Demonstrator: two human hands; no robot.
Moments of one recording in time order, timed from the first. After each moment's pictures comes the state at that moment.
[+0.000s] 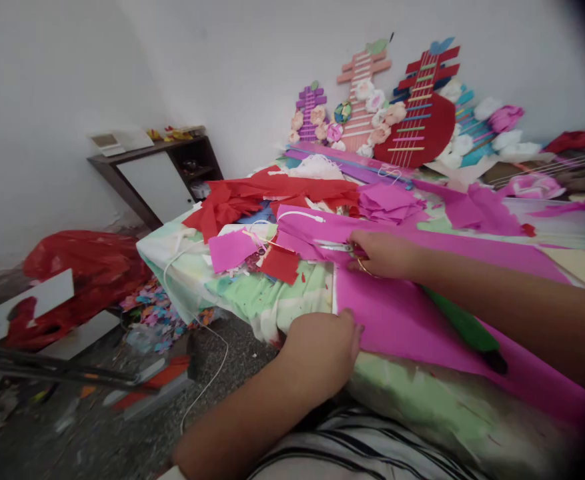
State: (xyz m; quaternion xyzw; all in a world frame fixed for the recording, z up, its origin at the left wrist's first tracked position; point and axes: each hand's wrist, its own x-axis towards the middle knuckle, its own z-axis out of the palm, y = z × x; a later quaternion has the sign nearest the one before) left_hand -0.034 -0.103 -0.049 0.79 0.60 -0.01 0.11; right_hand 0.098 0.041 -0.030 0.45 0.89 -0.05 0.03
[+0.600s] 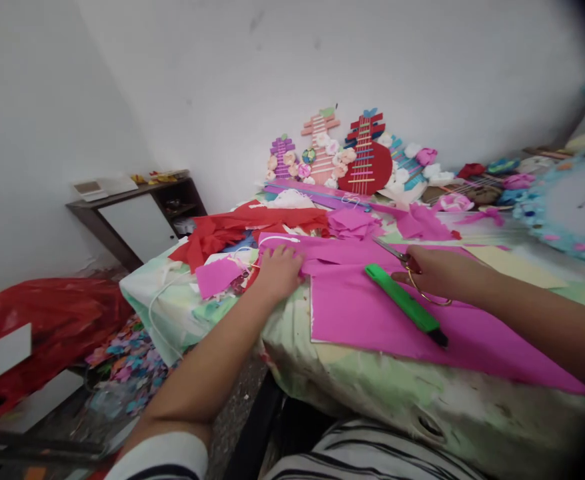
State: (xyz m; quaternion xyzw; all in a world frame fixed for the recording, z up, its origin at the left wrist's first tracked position) left_hand -0.078 0.000 -0.043 0.83 0.52 0.04 -0.18; right_hand 0.205 -0.016 -0.014 0.66 0.75 -0.01 0.00
